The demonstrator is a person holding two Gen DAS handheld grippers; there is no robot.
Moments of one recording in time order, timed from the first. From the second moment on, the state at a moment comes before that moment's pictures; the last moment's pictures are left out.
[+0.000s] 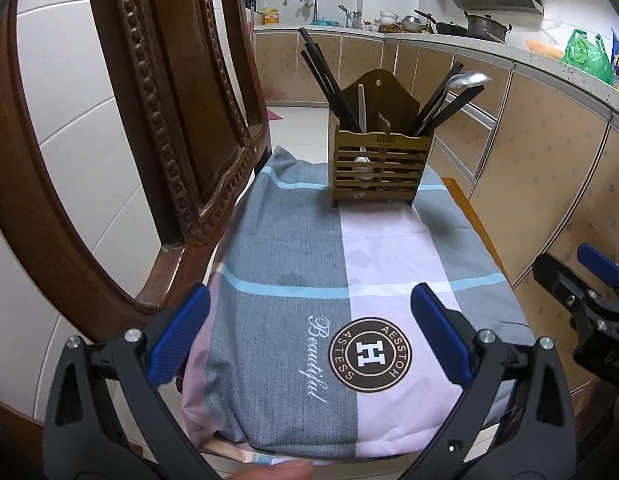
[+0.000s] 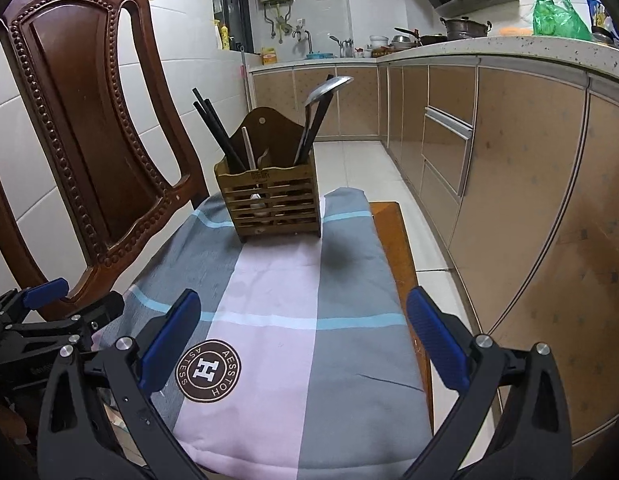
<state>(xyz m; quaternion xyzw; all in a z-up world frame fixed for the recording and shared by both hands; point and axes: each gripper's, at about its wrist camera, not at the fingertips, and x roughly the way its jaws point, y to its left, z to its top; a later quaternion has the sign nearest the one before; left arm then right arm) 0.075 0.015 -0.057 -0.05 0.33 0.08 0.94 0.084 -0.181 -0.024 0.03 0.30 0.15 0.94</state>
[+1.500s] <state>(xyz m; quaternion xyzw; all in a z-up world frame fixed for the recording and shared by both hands) 0.076 0.015 -0.054 -0.06 0.33 0.07 0.94 0.086 -0.181 -0.030 0.03 0.30 0.15 0.94</state>
